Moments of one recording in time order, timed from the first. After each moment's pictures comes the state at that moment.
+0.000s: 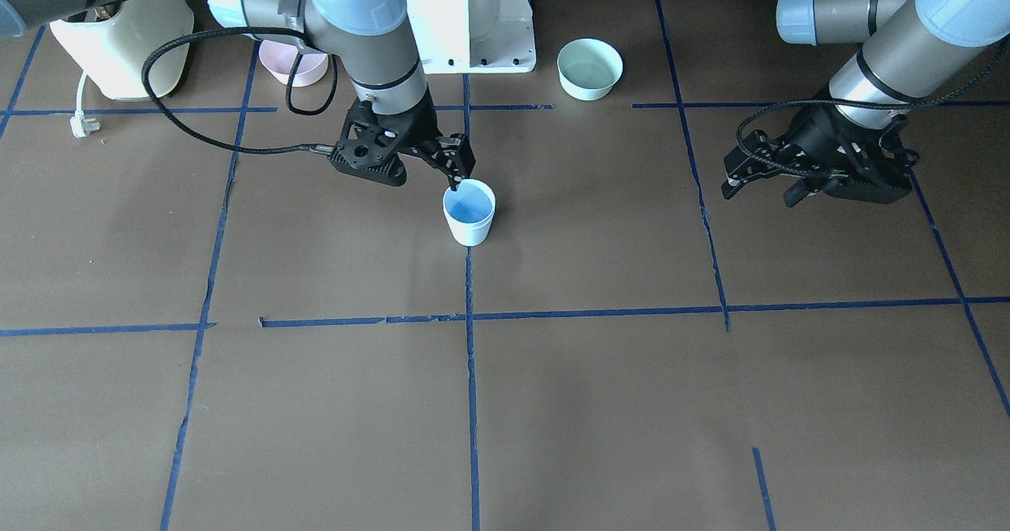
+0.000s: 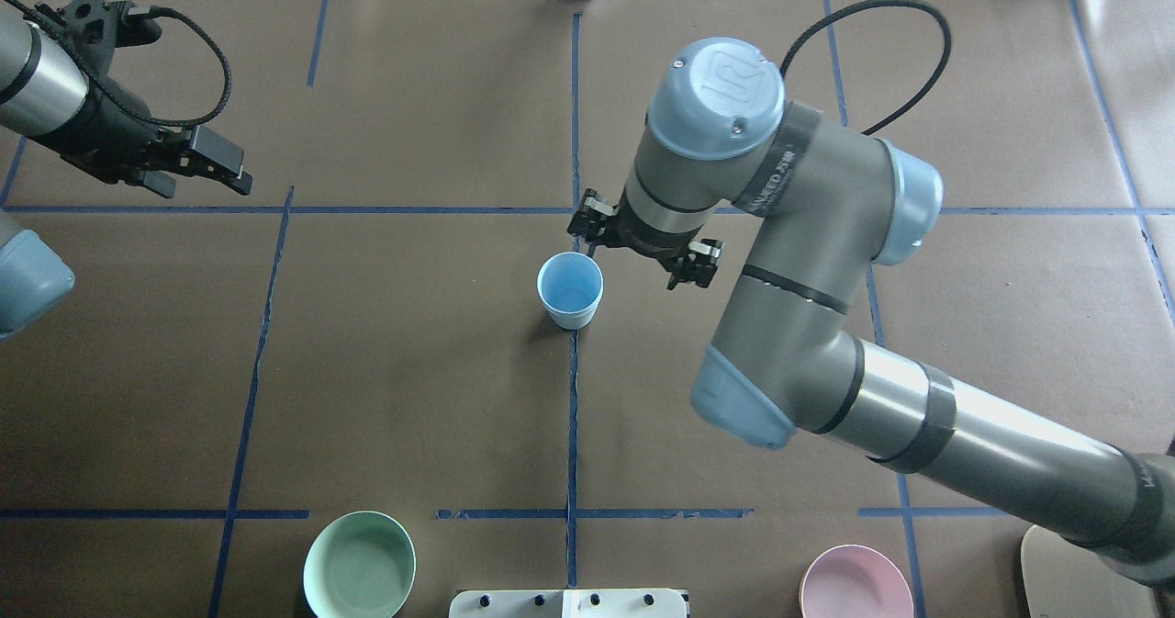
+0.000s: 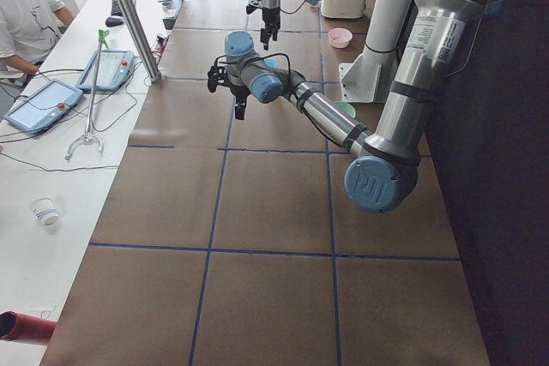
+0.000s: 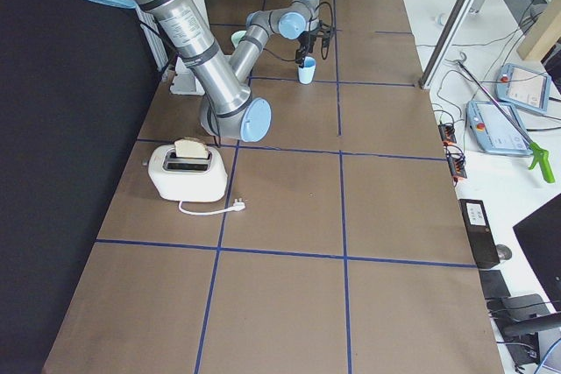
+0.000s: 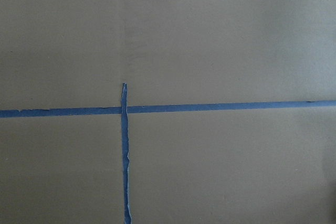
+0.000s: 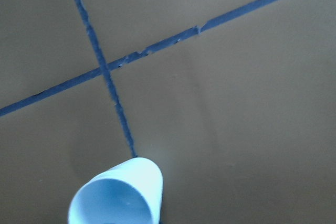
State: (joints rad) left arm -1.02 -1.82 -1.88 -1.75 -2.29 -0.81; right arm 0.62 -0.88 1.77 -1.66 1.99 1.50
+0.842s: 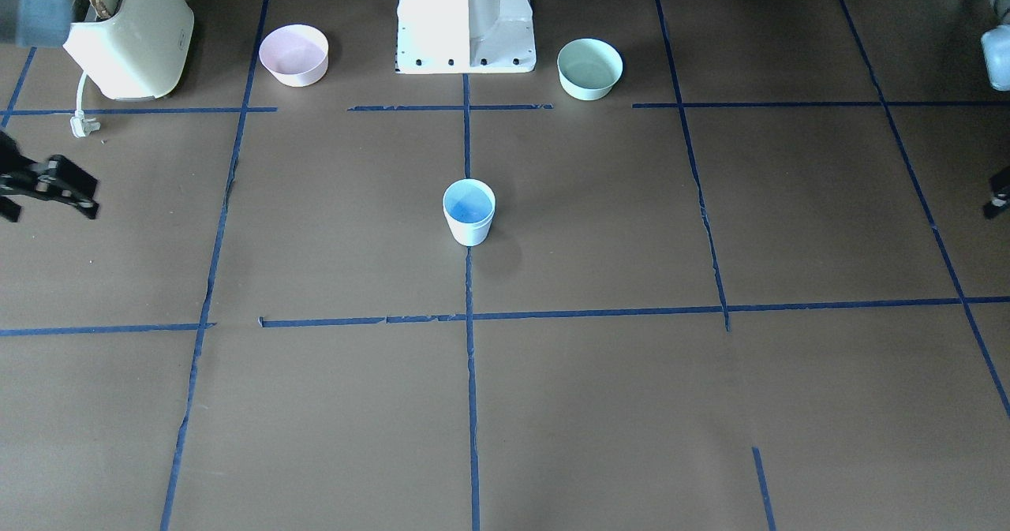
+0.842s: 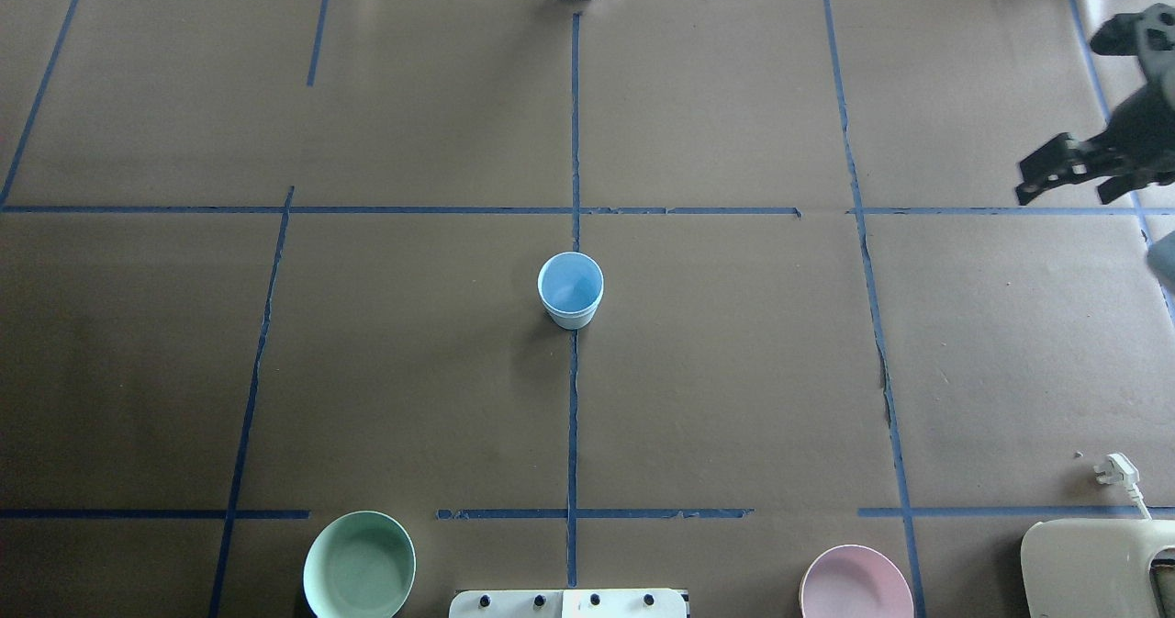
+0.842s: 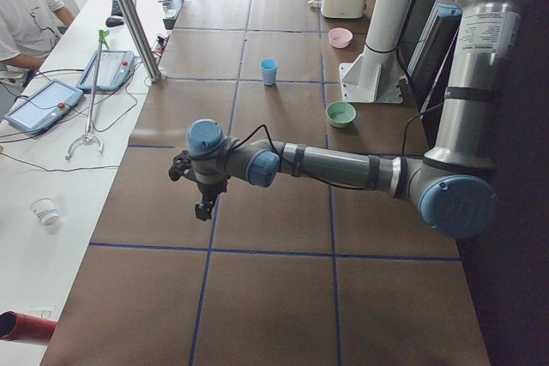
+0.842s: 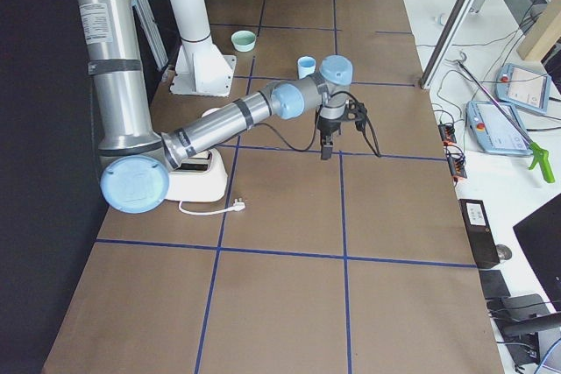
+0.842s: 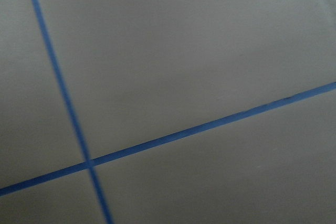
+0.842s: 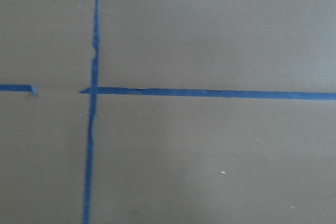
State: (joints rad) left arm -1.49 -1.67 -1.50 -1.74 -2.35 0.13; right arm 1.24 -1.50 1.90 -1.64 2.30 0.42
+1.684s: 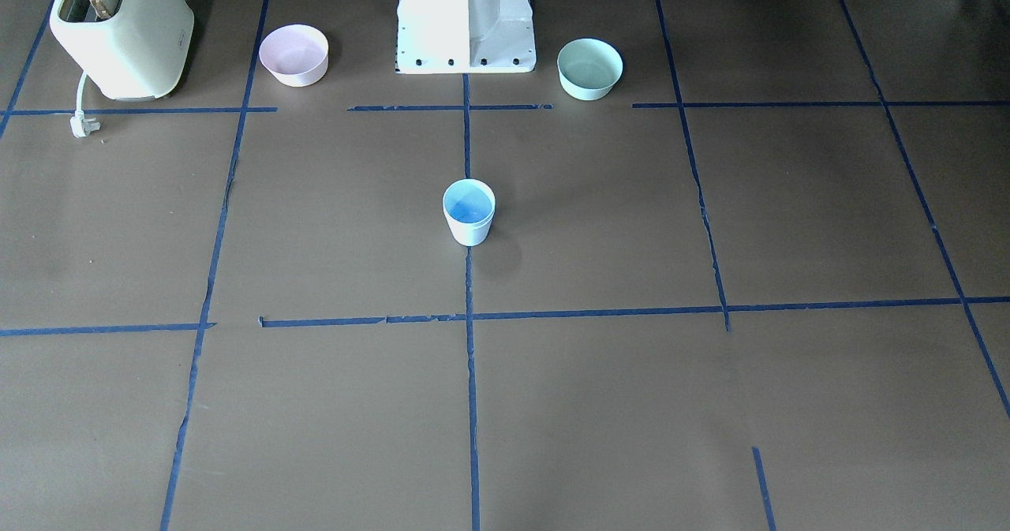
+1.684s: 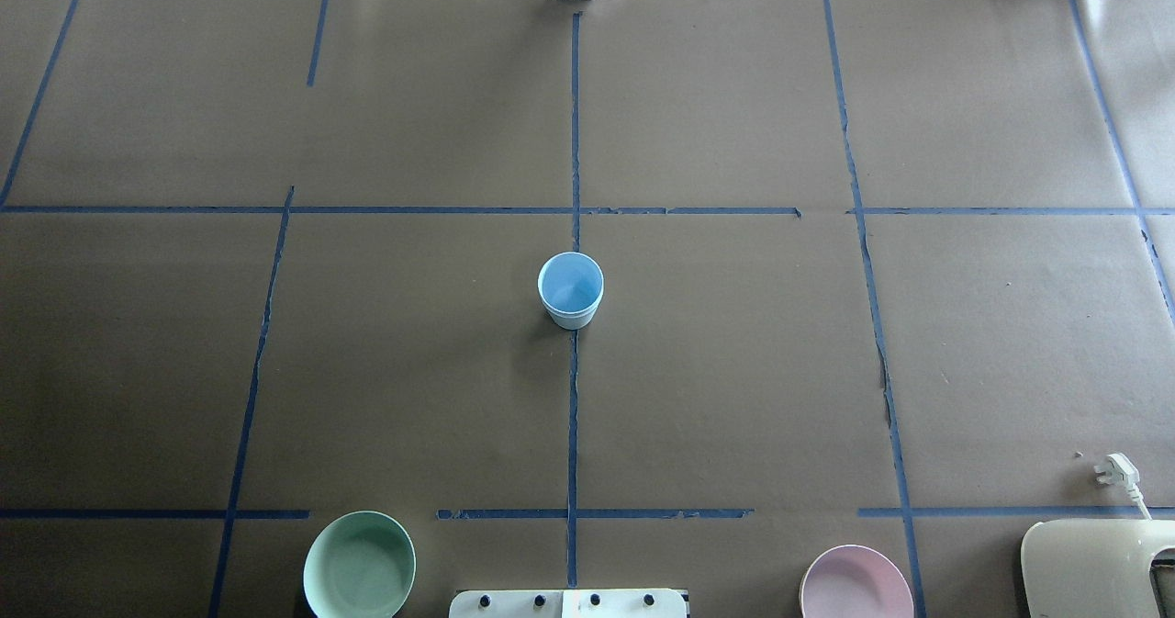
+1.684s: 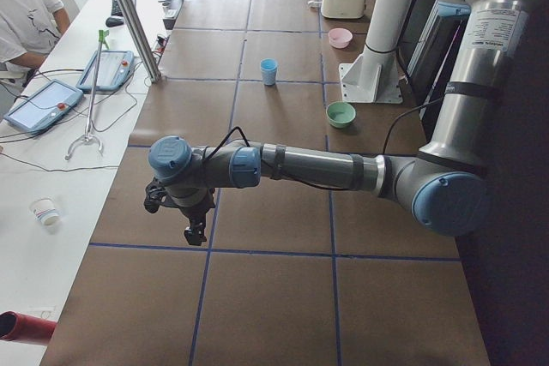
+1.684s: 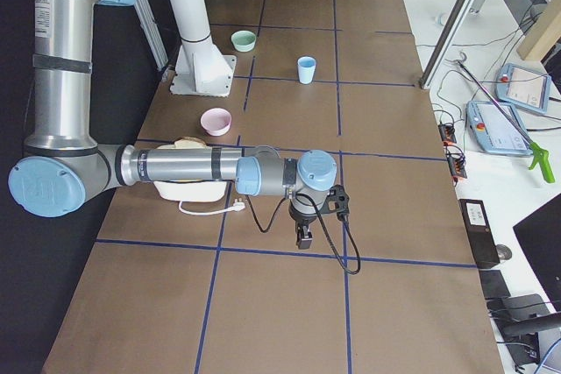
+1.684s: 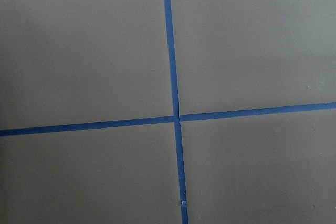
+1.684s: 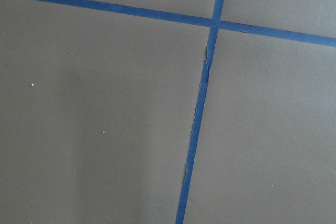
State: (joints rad) left arm -1.58 -1.77 -1.48 -1.42 -2.38 0.12; right arm 1.49 -1.67 1.71 -1.63 2.36 -0.11
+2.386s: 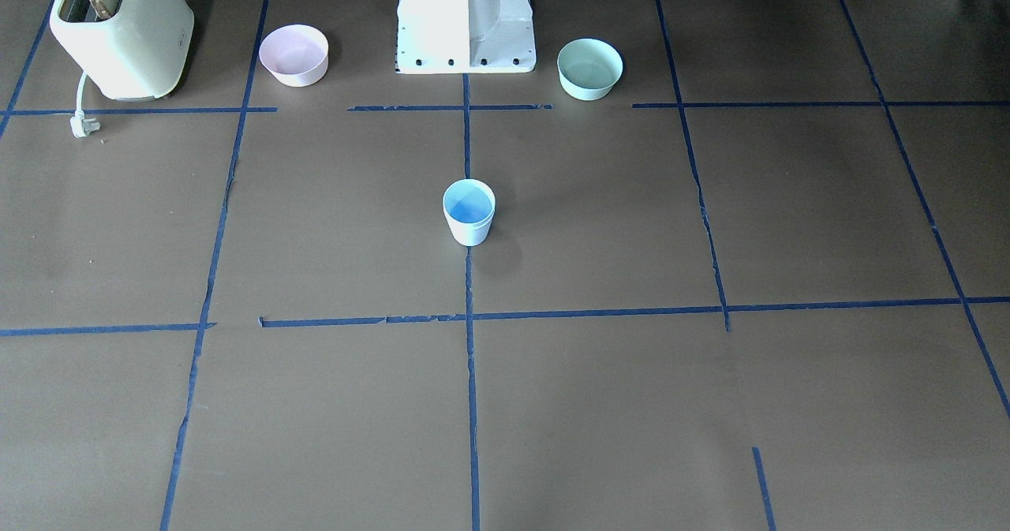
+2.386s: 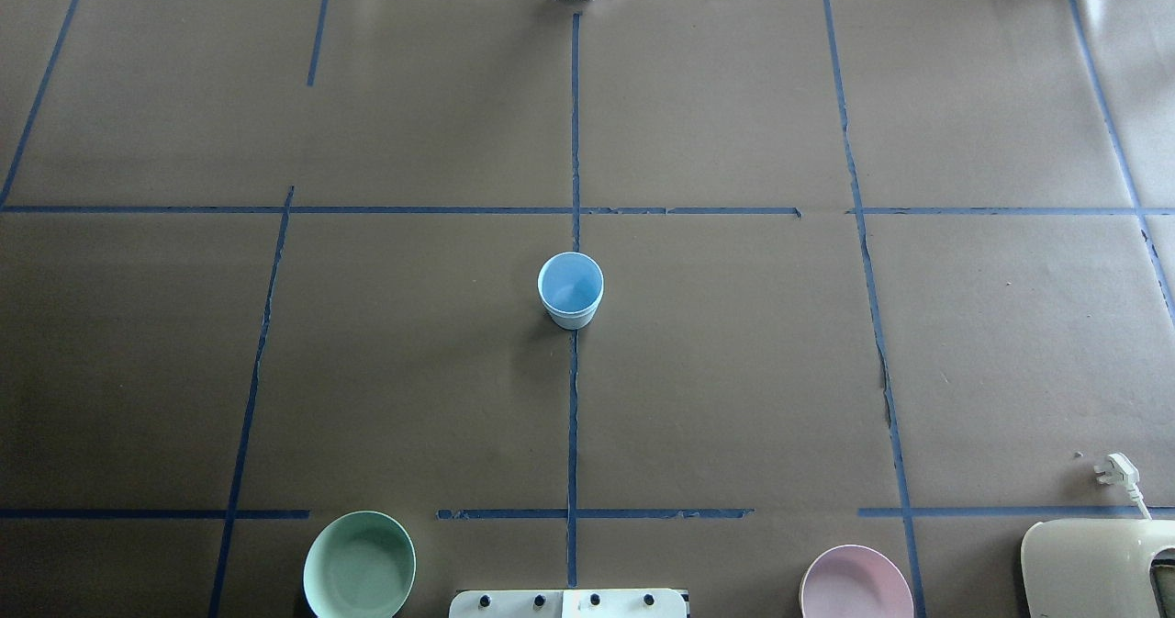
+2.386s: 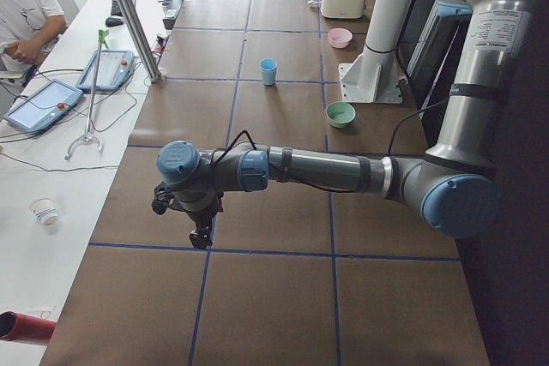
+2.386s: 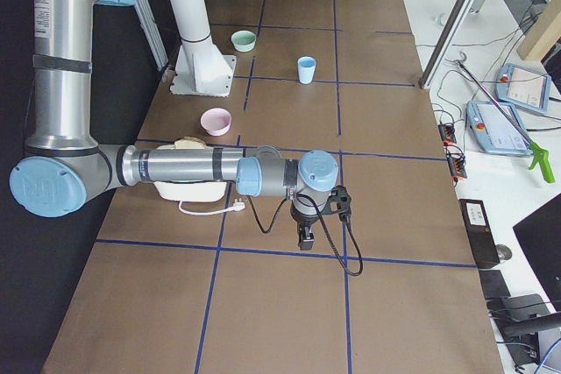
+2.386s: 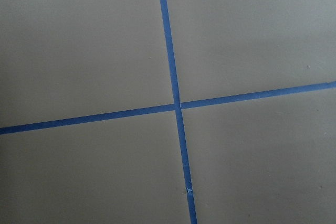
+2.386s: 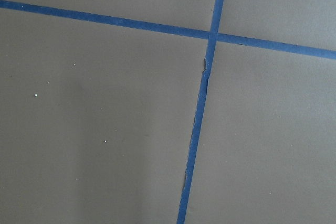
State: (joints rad) left arm -1.59 -1.73 -1.51 -1.41 -2.38 0.22; right arm 1.50 -1.66 1.71 -1.63 2.36 -0.10
